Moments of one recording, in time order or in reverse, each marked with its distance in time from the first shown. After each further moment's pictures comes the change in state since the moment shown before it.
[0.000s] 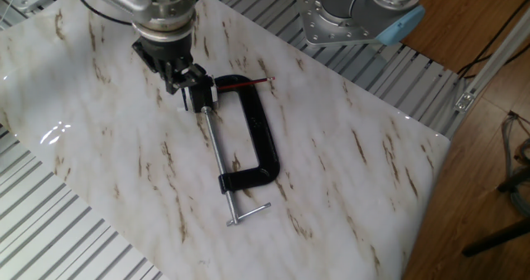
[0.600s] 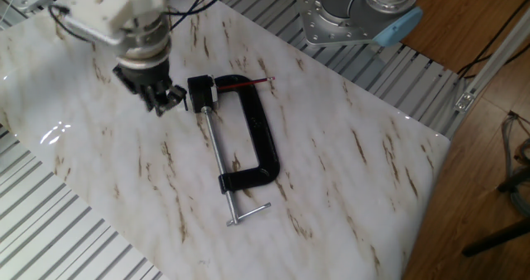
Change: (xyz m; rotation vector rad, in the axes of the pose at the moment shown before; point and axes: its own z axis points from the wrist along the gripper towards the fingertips) arm -0.022 -0.024 0.071 -0.065 -0.011 -0.021
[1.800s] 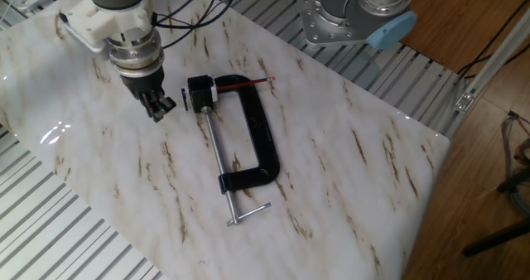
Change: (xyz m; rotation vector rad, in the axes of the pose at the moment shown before) arm 0.021 -0.024 0.050 -0.038 -0.010 0.272
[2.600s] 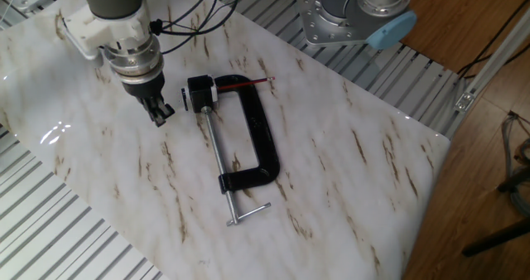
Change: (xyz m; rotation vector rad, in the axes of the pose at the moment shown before) arm 0.003 0.001 0.018 -0.022 0.021 0.101
